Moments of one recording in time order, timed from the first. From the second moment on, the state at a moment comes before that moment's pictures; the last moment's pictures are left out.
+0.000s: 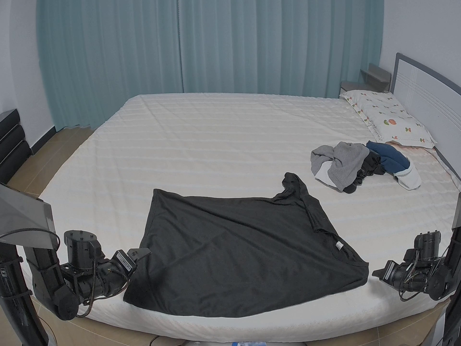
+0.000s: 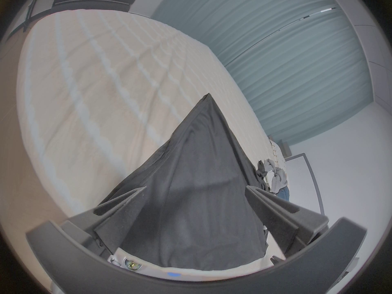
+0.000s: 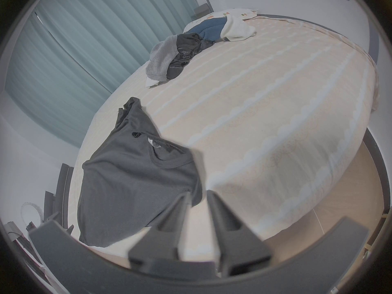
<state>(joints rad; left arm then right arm) -0.20 2.09 -0.12 -1.36 -0.11 -0.98 -0.08 2.04 -0.02 -1.20 0.13 0.53</state>
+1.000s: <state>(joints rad) -0.20 2.24 -0.04 -1.49 -0.04 -0.92 -0.07 2.03 -0.02 -1.23 0.14 0.57</state>
